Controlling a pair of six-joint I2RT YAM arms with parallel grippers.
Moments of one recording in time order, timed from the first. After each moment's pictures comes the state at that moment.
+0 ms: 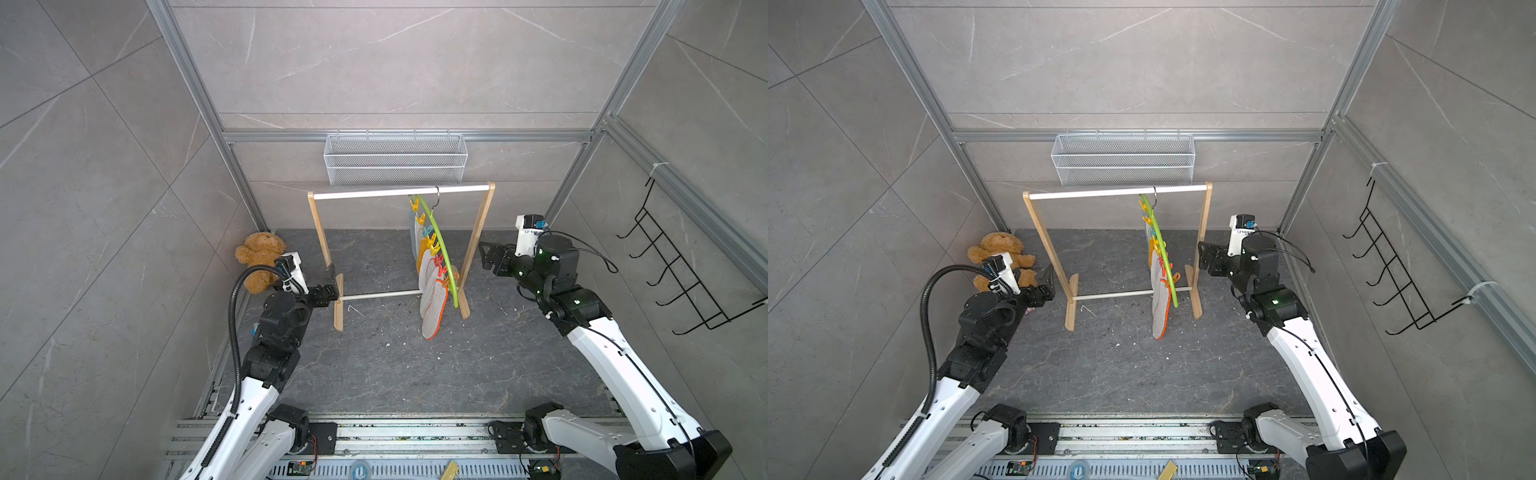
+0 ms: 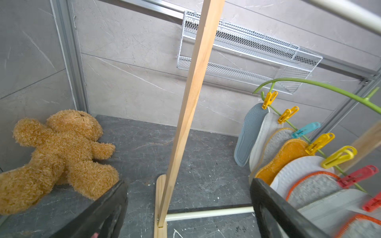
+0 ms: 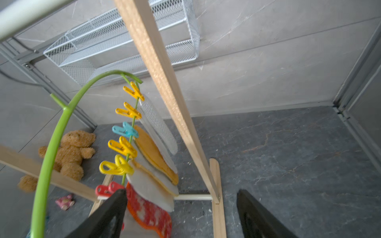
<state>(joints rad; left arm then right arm) -0.34 0.70 0.69 -0.06 -0.17 -0.26 0.27 1.10 1.17 -0.40 -0.05 0.31</state>
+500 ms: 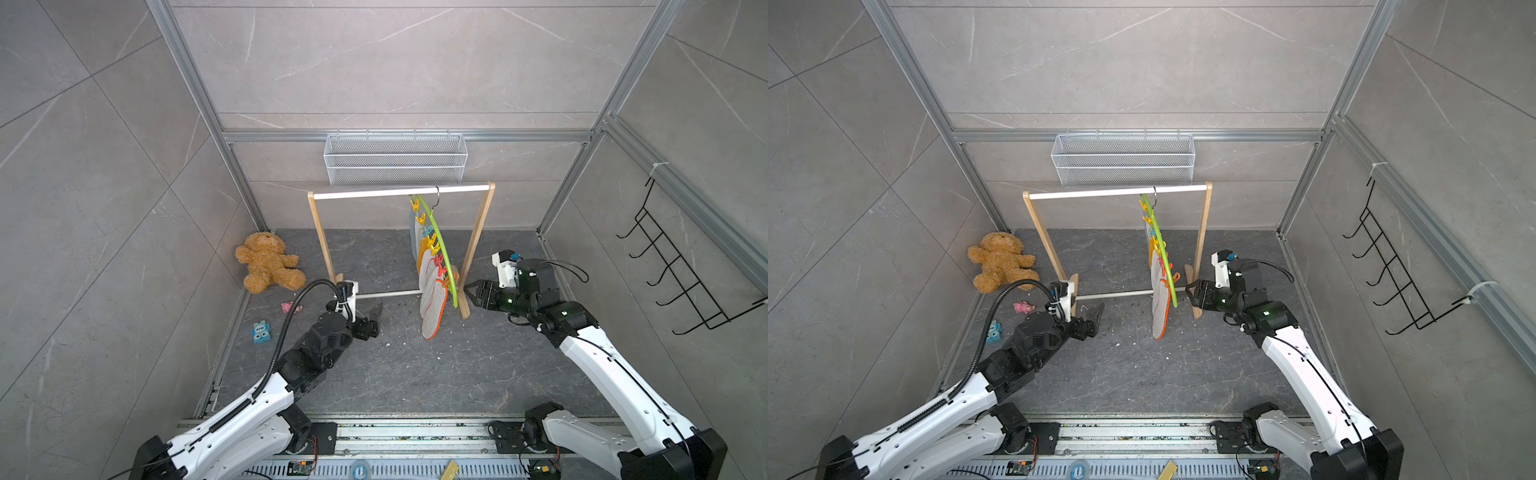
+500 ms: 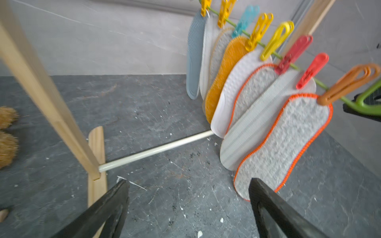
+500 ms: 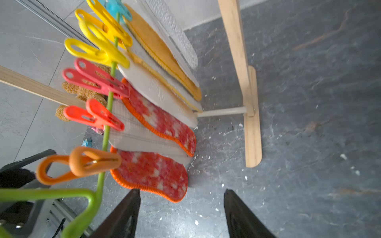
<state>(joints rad) -0.78 0.85 0.54 0.00 -0.29 -0.28 0.32 1.05 0.97 -0.57 -0.27 0.45</state>
